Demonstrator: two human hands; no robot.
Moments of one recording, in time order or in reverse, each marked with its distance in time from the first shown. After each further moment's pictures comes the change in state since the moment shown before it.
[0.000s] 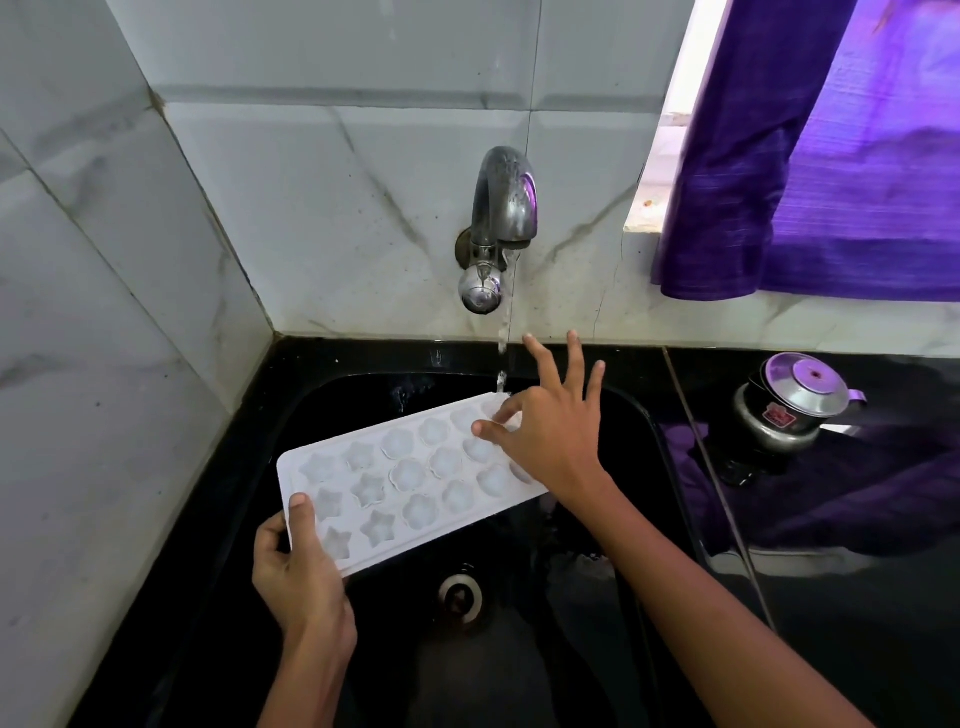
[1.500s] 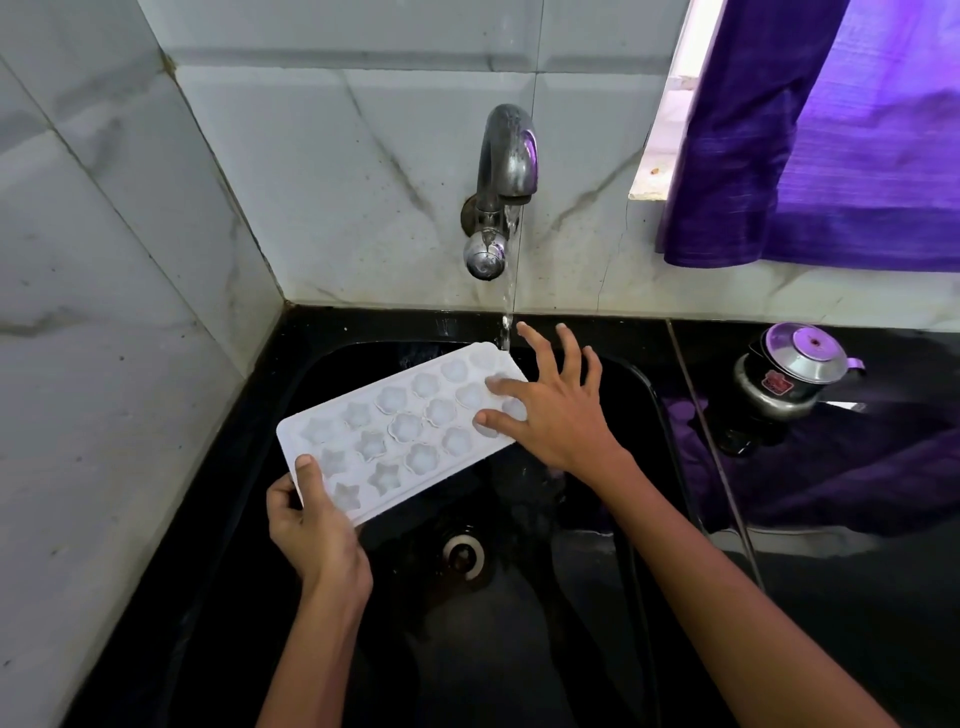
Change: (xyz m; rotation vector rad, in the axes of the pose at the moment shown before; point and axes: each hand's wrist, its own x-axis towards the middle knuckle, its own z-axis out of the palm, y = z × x) left_hand -0.011 0.003 -0.001 -0.034 0.026 -0.023; right_hand -0.024 0.015 0.005 -0.012 -0.070 -0.164
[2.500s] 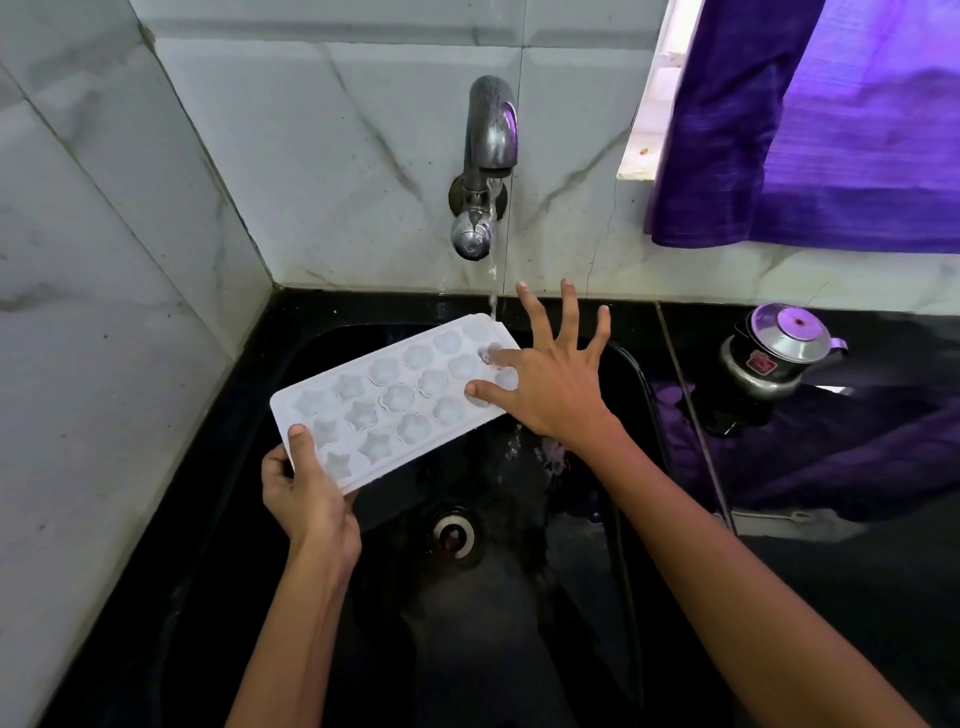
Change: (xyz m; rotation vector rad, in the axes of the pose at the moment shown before) left_hand -0.003 0.008 0.005 0.041 -0.062 -0.068; right_hand 0.000 -0.003 -0.017 -0.142 0.070 0.028
